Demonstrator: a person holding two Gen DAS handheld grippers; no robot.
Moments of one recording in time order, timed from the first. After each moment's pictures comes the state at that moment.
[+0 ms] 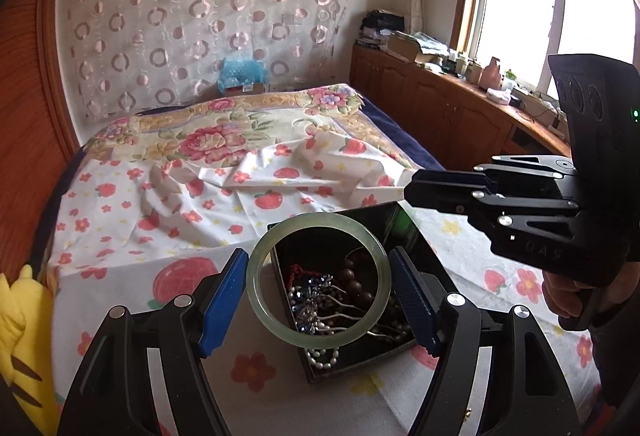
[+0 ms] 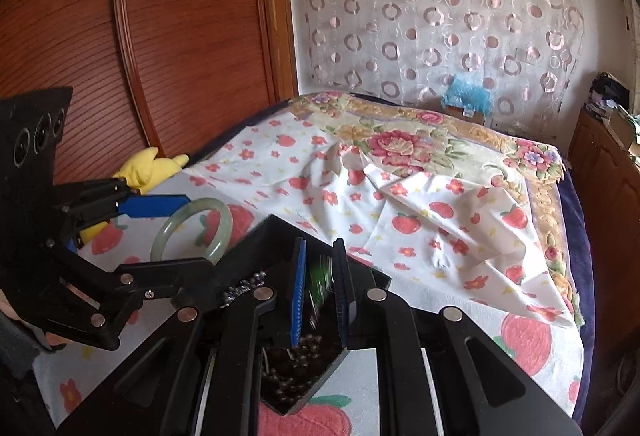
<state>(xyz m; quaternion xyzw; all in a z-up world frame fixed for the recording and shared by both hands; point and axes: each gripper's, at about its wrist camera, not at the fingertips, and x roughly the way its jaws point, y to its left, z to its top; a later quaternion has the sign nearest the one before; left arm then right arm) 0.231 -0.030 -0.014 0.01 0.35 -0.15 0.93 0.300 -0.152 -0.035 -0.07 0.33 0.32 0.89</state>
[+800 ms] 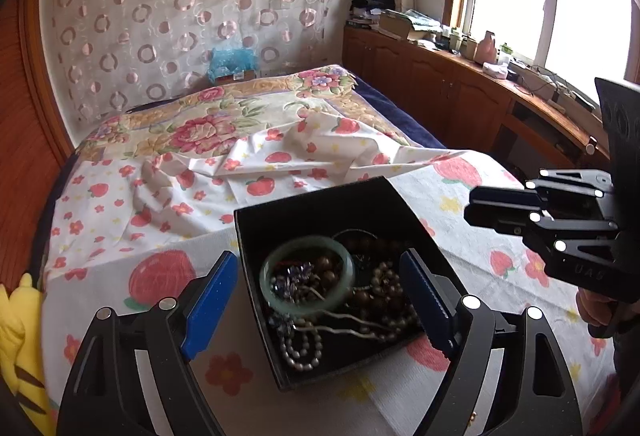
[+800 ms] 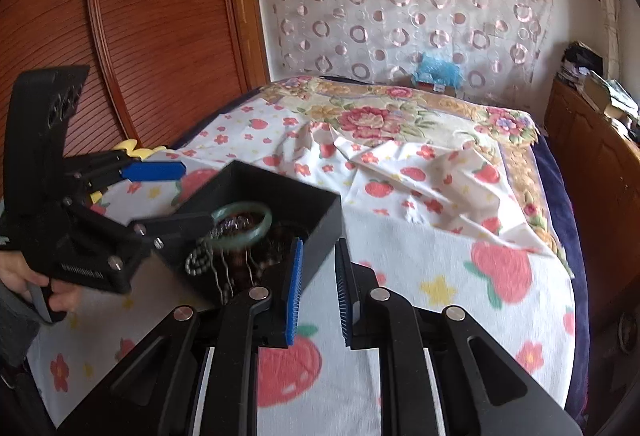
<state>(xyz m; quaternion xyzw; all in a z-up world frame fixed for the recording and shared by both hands) 0.231 -0.056 -0.032 0.04 0.37 -0.15 0.92 0.255 -0.202 -0.066 -0.05 0.35 0.27 0.90</state>
